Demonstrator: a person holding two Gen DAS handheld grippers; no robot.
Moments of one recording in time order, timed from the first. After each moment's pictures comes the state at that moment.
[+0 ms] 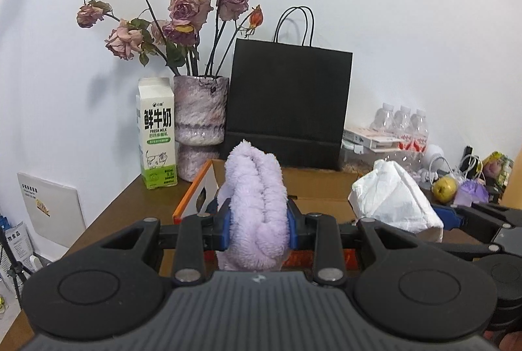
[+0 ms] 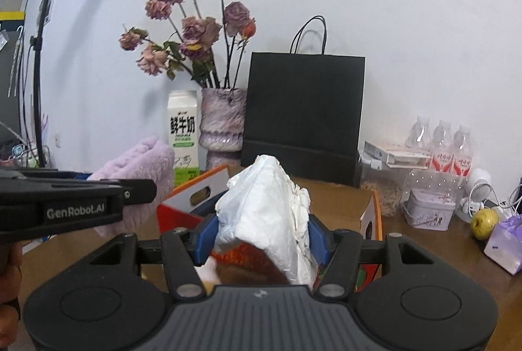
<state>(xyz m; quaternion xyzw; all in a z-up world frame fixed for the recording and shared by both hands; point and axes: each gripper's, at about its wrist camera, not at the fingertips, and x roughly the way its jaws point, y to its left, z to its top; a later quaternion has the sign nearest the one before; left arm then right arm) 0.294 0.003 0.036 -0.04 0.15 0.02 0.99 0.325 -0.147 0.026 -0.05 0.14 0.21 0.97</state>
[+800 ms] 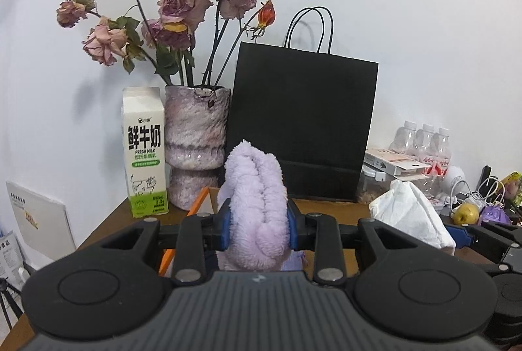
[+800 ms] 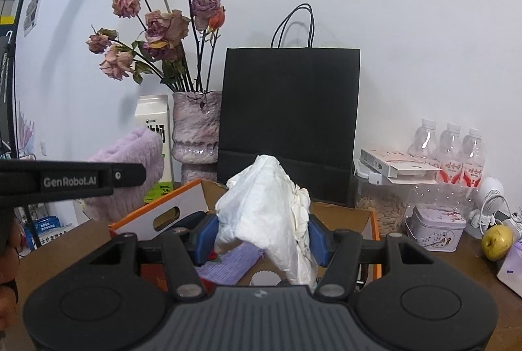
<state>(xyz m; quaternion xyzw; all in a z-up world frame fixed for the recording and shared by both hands) 0.383 0.019 0.038 -0.05 0.14 0.03 0.99 0.412 -0.146 0.023 -0.05 0.14 0.20 0.97</state>
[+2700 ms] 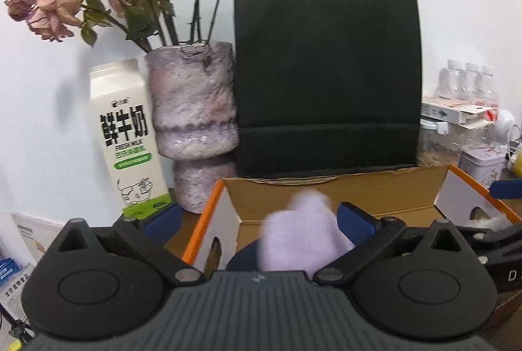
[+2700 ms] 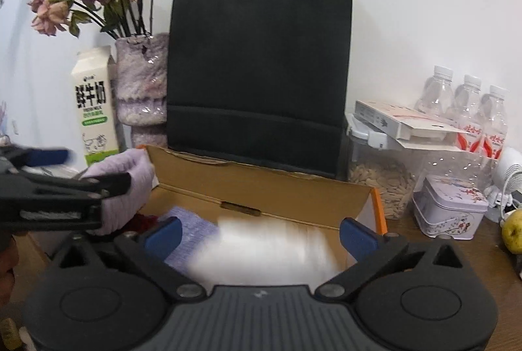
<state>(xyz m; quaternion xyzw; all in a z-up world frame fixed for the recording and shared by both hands) 0.492 0.039 -0.011 0.03 0.17 0.05 0.98 0.524 -0.138 -0.016 -0.05 0.22 0.17 0.96</state>
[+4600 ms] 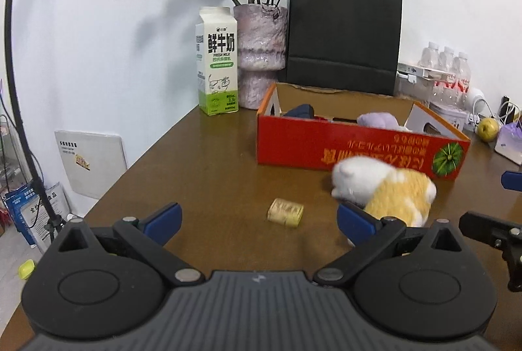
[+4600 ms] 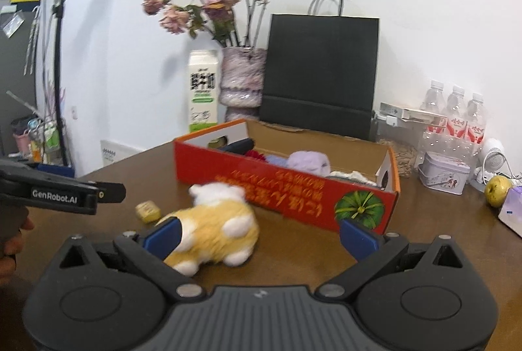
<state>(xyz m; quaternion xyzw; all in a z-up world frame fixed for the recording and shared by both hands) 0.242 0.065 -0.045 -0.03 0.23 0.09 0.97 0.277 -0.156 -0.032 -0.08 0.18 0.25 0.95</state>
